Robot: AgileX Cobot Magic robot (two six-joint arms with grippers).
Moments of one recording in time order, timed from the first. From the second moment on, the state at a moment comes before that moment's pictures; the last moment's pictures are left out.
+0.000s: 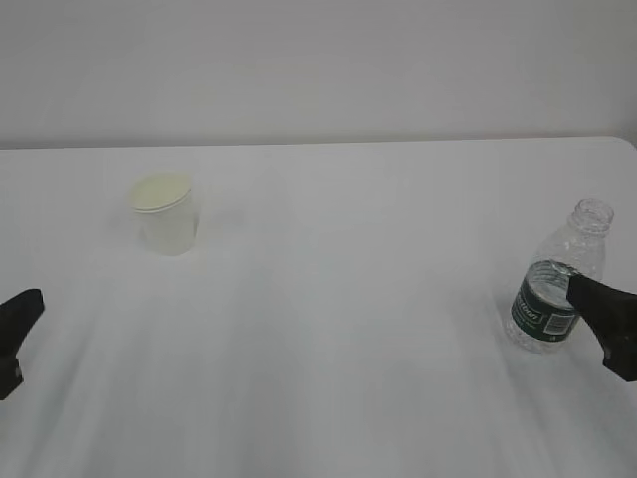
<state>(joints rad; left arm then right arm) -0.28 1.45 -0.01 -0.06 -1.13 -0.05 0.14 1.10 -0.13 -0.18 -0.52 0.11</state>
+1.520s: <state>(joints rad) -0.28 1.53 -0.01 0.01 -1.14 -0.05 0.14 1.72 -0.01 -0.07 -1.14 -0.02</state>
